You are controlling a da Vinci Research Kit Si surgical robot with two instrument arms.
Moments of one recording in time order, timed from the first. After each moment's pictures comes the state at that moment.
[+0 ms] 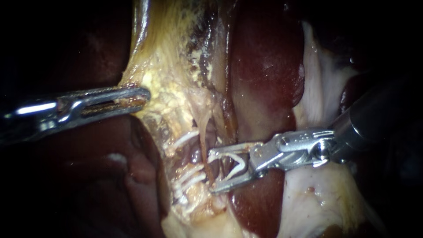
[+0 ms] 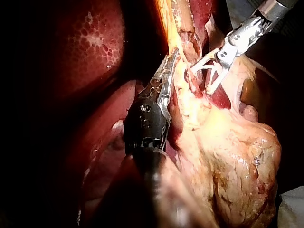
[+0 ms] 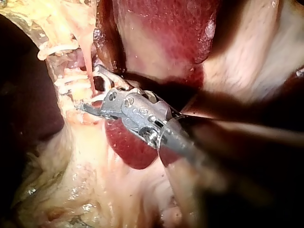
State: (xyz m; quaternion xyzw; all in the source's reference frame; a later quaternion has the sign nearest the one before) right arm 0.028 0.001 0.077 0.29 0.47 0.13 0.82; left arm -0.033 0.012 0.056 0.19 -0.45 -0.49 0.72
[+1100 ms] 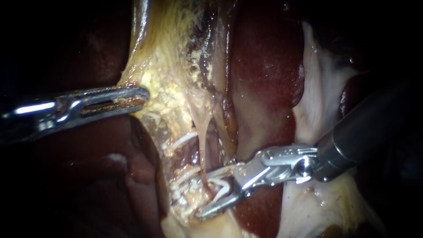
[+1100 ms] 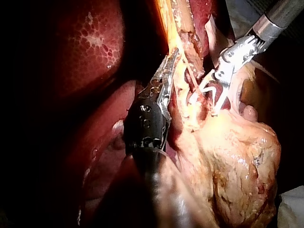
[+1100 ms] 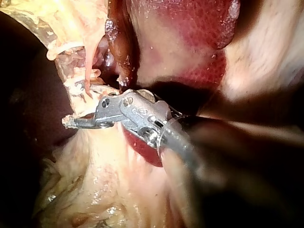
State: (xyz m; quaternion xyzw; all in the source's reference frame) right arm 0.033 -0.003 0.078 0.40 0.52 0.11 0.74; left arm -0.033 0.012 0.056 0.19 -0.45 -0.49 0.72
